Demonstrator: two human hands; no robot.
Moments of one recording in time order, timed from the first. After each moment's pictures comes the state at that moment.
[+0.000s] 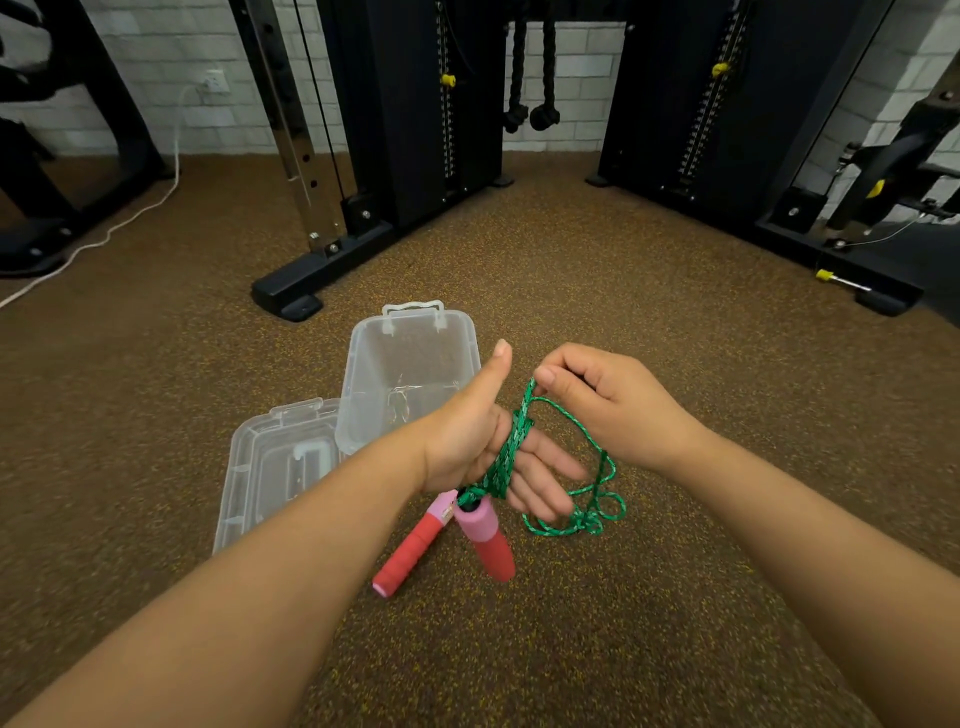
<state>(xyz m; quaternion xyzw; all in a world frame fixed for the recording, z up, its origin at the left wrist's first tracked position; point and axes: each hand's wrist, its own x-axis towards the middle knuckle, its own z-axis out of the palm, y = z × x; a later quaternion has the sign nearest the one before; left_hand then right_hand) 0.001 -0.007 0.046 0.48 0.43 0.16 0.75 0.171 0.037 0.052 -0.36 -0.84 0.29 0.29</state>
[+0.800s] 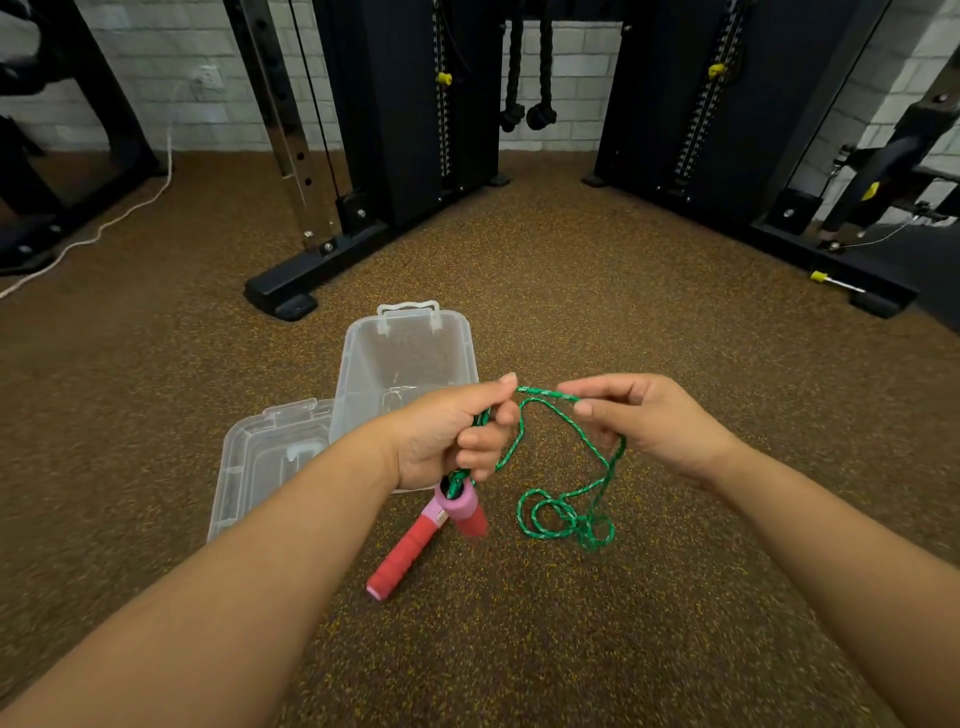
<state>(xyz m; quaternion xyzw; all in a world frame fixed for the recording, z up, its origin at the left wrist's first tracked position) -0.011 -0.007 0.046 0.41 0.44 0.31 0.74 0.203 0.050 0.029 -0.40 -0.66 0.57 0.29</state>
